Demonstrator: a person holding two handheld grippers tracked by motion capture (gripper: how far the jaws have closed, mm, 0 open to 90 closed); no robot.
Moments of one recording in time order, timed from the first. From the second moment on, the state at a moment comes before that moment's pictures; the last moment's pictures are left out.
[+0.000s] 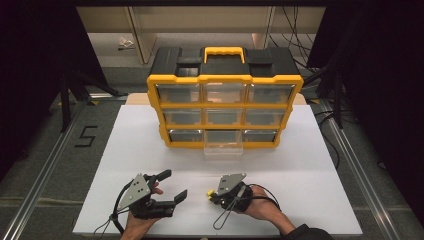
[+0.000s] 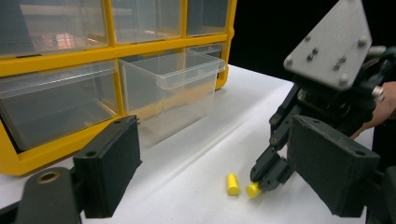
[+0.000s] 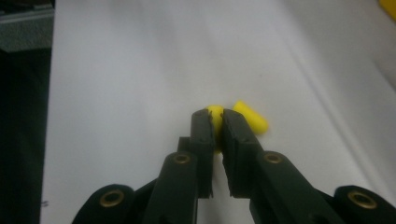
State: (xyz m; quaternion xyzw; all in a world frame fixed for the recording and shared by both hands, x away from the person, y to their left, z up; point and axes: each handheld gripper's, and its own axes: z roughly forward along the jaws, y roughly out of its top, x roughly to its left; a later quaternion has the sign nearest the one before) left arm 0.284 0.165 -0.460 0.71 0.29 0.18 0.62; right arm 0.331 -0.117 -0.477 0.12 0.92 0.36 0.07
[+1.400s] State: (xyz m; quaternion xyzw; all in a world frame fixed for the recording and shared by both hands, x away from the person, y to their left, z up) left arm 0.285 0.166 -0.461 0.70 0.30 0.18 0.62; right arm 0.356 -0.159 -0.420 0.26 0.80 0.51 0.18
